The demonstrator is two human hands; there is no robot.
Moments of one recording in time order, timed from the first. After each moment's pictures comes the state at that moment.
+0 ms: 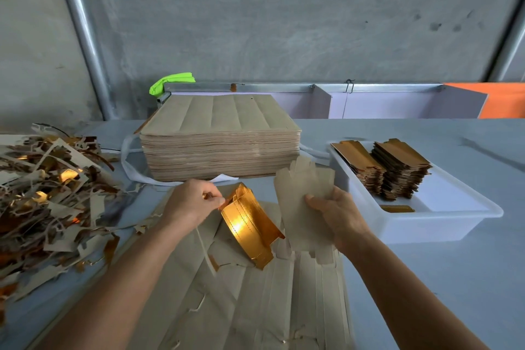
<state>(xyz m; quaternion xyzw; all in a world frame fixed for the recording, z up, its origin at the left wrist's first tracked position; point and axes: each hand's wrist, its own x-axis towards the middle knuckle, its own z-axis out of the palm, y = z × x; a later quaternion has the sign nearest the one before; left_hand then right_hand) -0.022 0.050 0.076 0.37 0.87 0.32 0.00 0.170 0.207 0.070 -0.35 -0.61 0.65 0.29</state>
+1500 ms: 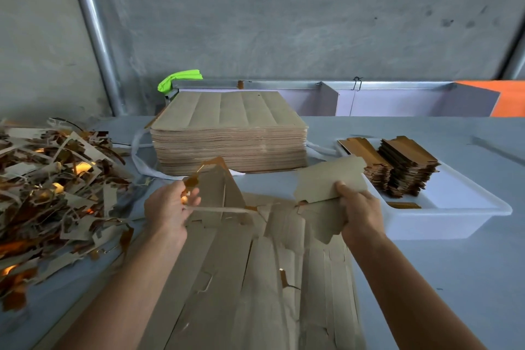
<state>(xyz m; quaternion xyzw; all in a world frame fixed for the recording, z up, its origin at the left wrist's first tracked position) -0.018 0.027 0.064 -0.02 0.55 0.83 0.12 0.176 0.209 0.073 -0.41 -0.43 0.69 0.41</state>
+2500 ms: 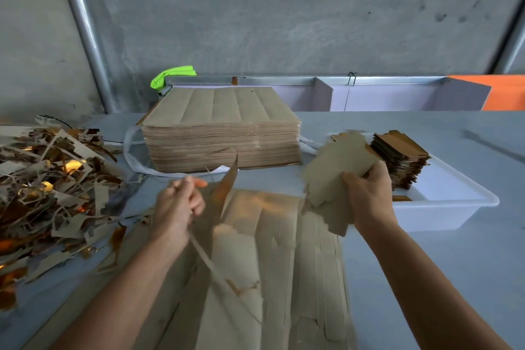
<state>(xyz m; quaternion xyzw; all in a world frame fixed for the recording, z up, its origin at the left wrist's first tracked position) 0.003 0.030 0.057 0.19 0.59 0.77 0.13 0.199 0.214 0.090 -0.35 -0.62 0.53 0.46</state>
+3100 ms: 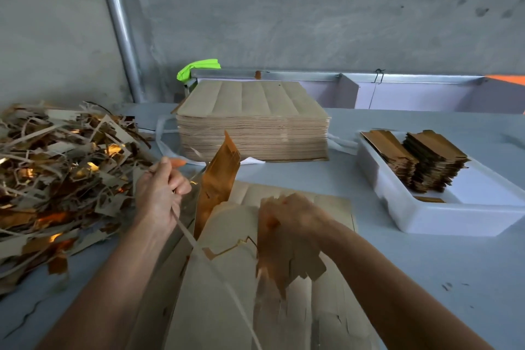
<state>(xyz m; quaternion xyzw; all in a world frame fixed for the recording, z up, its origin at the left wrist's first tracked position) -0.037 -0.030 0.066 0.13 0.49 0.85 0.11 0.121 0.118 0.083 -0.26 -0.92 0.31 0.00</state>
